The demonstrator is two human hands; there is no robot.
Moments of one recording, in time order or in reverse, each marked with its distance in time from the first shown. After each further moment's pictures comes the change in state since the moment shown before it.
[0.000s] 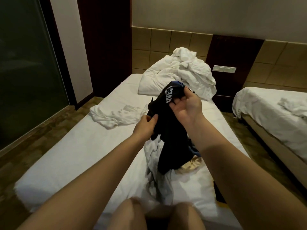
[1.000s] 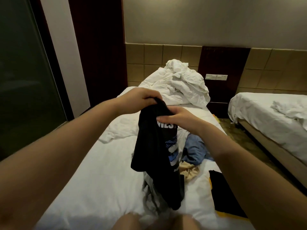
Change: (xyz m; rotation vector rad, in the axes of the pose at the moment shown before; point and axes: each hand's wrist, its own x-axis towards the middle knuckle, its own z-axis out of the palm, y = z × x) left_hand -0.002 0.128 -0.051 0.732 -0.323 0.793; right_hand -0.027 -0.046 -0.021 -1.237 -0.535 -0.045
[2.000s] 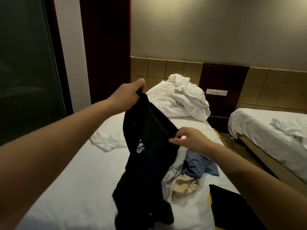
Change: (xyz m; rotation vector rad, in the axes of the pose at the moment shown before) left_hand -0.016 -0.008 -0.042 0.078 0.331 -0.142; right_hand -0.023 0.008 -0.009 -0.868 0.125 0.119
